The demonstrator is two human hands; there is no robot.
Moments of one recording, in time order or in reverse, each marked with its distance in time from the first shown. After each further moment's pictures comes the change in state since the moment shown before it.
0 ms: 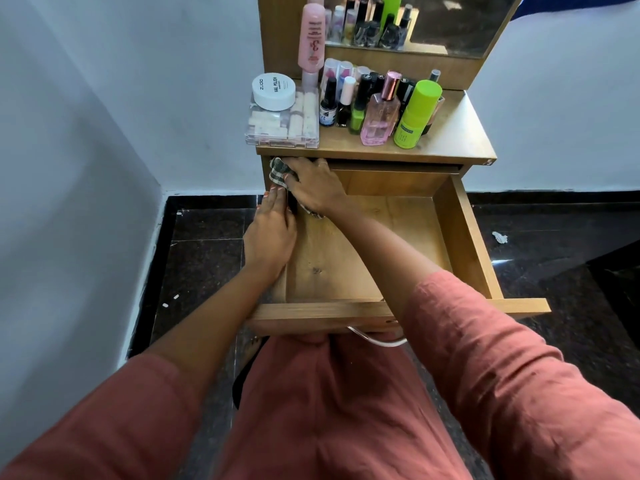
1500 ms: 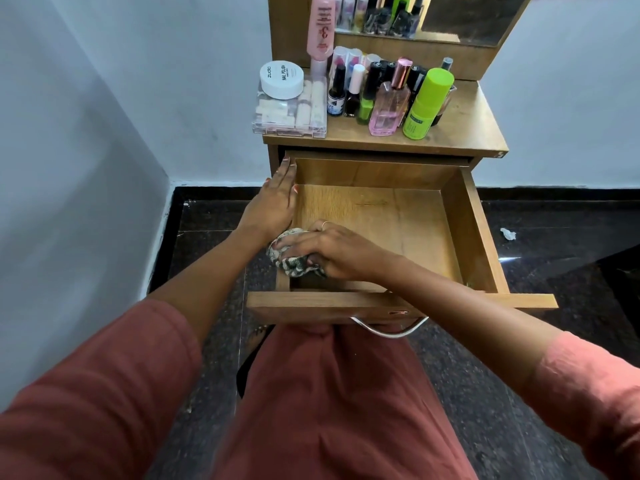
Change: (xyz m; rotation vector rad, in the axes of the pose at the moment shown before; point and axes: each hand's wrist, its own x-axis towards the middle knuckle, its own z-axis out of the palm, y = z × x) left_hand 0.028 -0.009 -0.012 0.100 -0.245 0.163; right_hand -0.098 0.018 0.013 -0.080 -0.298 -0.596
